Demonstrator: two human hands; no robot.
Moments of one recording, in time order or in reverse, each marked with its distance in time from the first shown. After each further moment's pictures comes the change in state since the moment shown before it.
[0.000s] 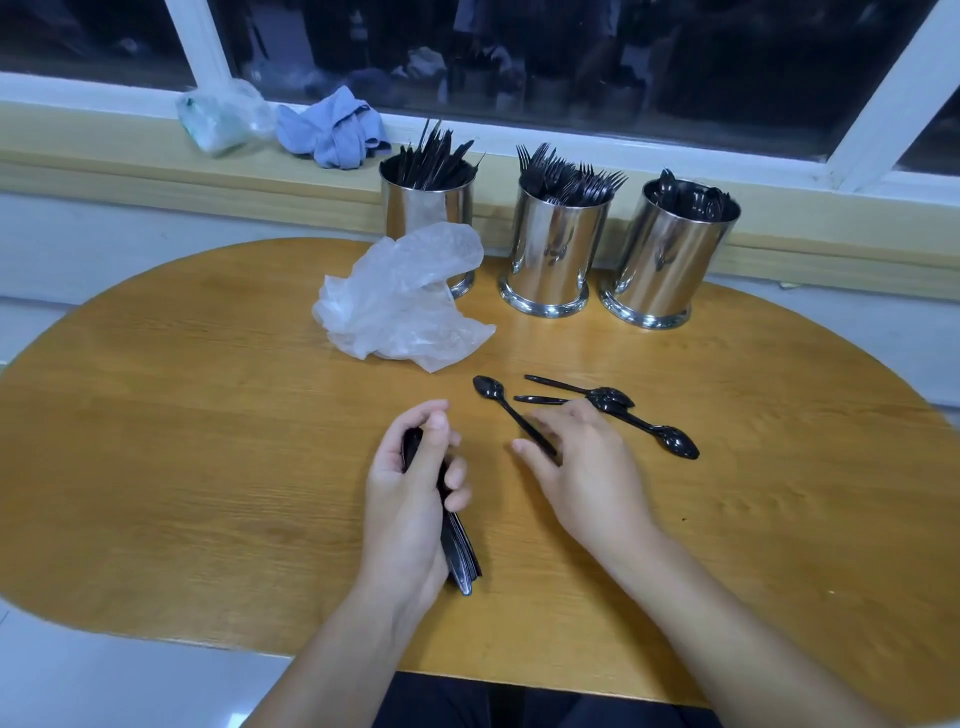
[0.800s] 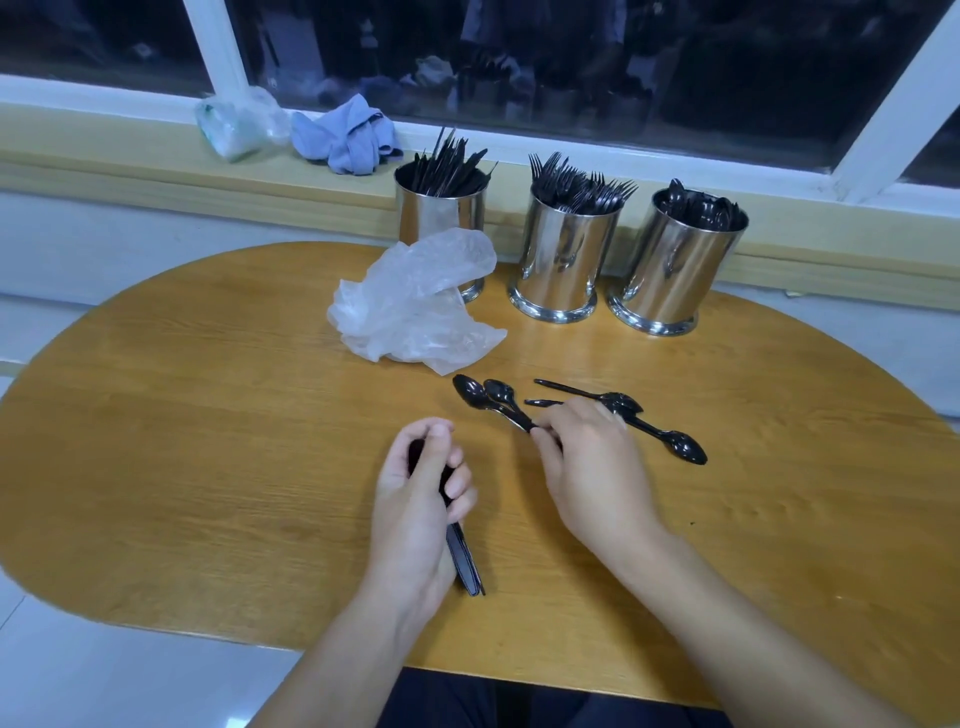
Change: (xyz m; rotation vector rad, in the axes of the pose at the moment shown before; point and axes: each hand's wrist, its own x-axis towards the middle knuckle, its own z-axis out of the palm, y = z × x) left_hand -0.005 0.006 -0.007 -0.033 -0.024 -0.043; right_hand 0.004 -0.014 -0.005 -0.124 0.023 -0.097
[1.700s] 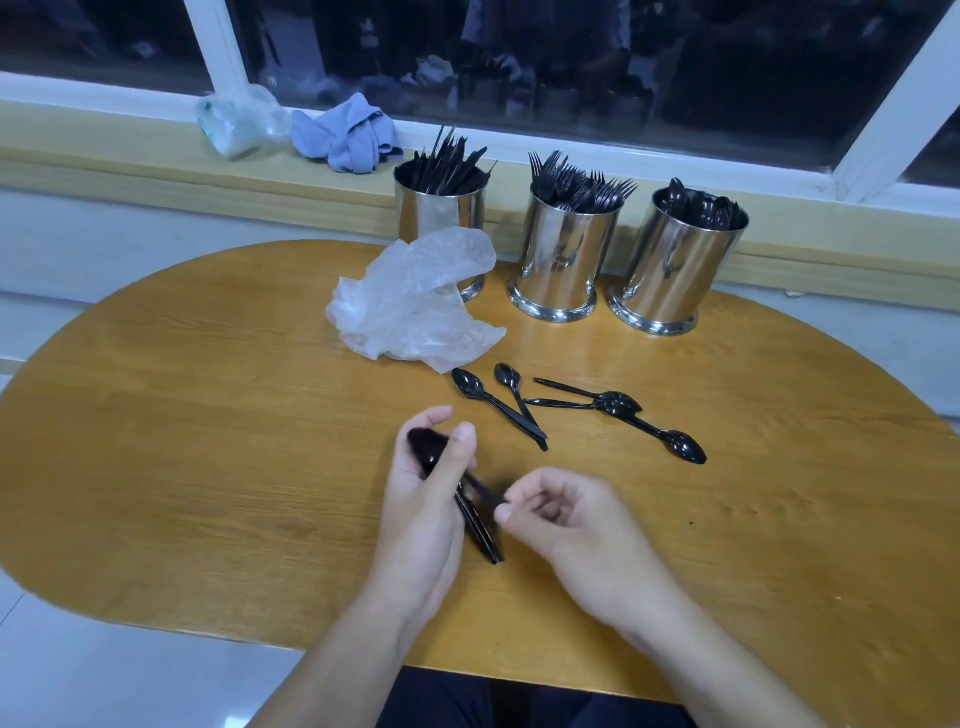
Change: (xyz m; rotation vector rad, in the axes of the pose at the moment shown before) left_hand -0.001 -0.007 0.003 0.048 -0.039 0.040; right_hand -0.052 -0.037 -0.040 0.850 -0.397 0.376
